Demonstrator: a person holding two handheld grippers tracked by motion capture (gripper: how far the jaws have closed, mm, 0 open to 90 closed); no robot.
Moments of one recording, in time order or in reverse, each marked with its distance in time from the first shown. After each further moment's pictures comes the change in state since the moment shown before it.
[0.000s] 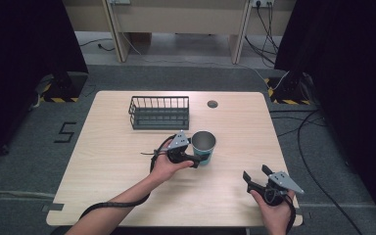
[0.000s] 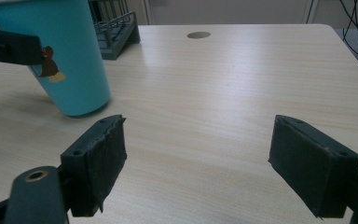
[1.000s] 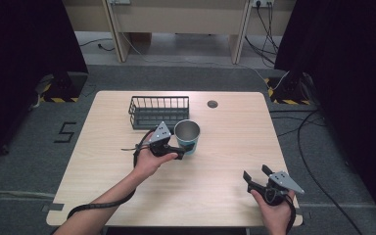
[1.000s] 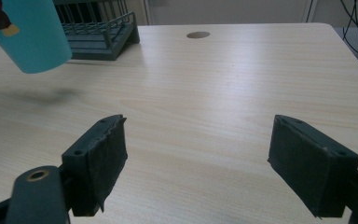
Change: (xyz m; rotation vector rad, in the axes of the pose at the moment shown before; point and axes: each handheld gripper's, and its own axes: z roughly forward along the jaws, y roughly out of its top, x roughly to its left) left arm 0.023 0.023 -0.052 -0.050 0.094 0.017; right arm -0.001 0.000 0.000 -0.001 -0.001 0.006
